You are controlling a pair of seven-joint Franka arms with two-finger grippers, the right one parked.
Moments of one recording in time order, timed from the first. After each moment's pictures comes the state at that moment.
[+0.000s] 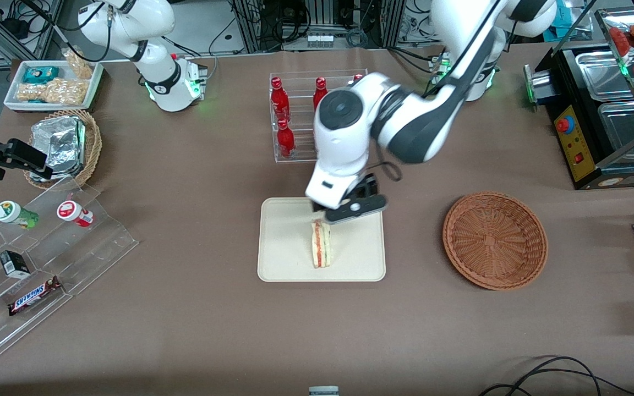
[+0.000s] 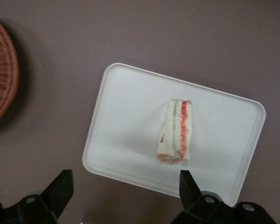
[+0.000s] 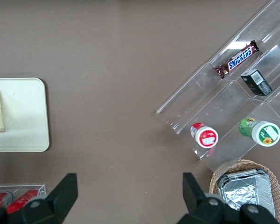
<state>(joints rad) -0.57 0.50 -0.17 -1.30 0.18 1.79 -1.03</state>
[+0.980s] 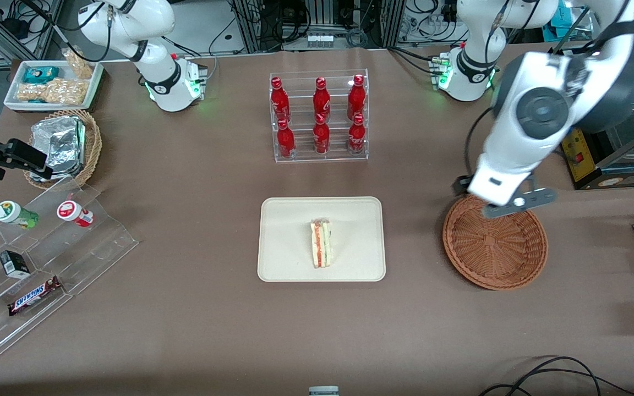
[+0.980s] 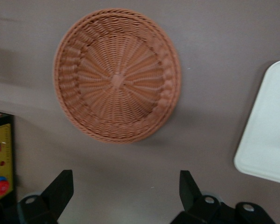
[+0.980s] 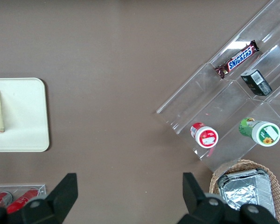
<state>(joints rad) -0.13 0.07 -0.17 -1.83 0.15 1.74 -0.52</state>
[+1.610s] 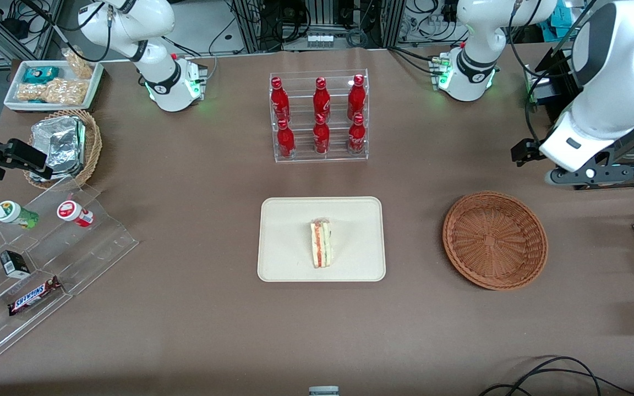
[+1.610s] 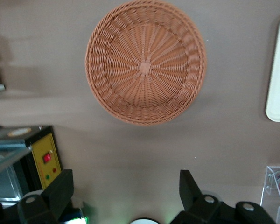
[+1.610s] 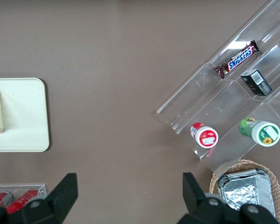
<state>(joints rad) 0.02 -0.06 -0.16 -1.82 0.11 1.63 -0.09</state>
